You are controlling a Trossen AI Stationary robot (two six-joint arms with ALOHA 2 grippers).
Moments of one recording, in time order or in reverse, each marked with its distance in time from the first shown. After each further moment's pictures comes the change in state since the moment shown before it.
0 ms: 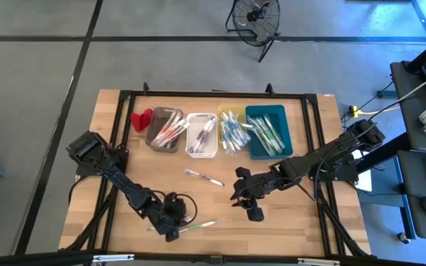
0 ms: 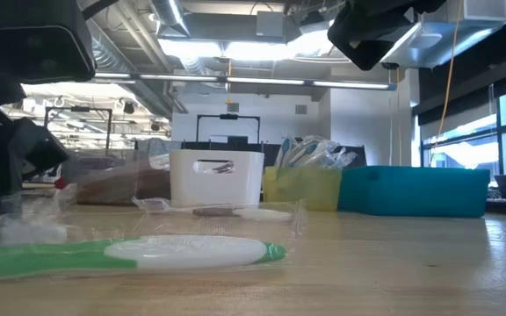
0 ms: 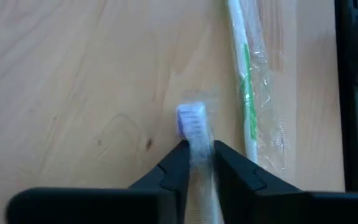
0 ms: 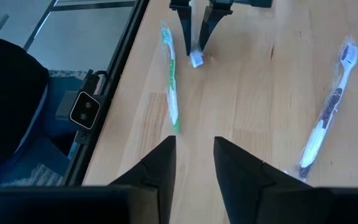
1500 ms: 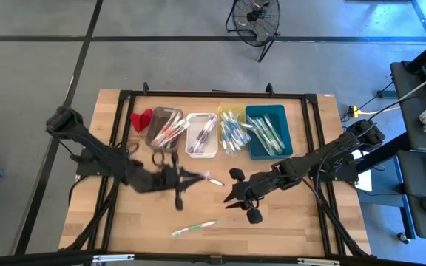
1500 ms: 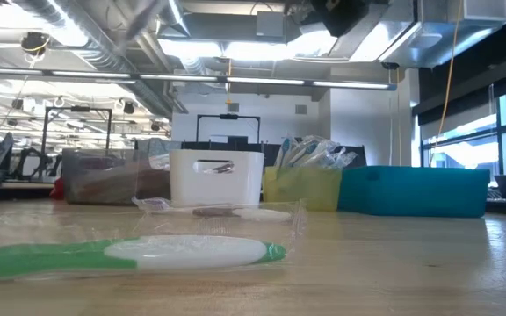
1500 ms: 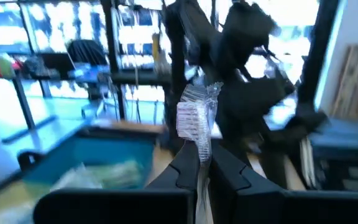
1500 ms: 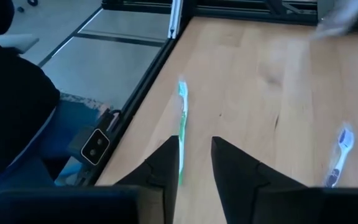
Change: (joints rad) left arm 0.166 -0.465 -0.002 0.485 -0.439 0.903; right arm 0.006 0.000 0.000 0.189 0.000 -0.164
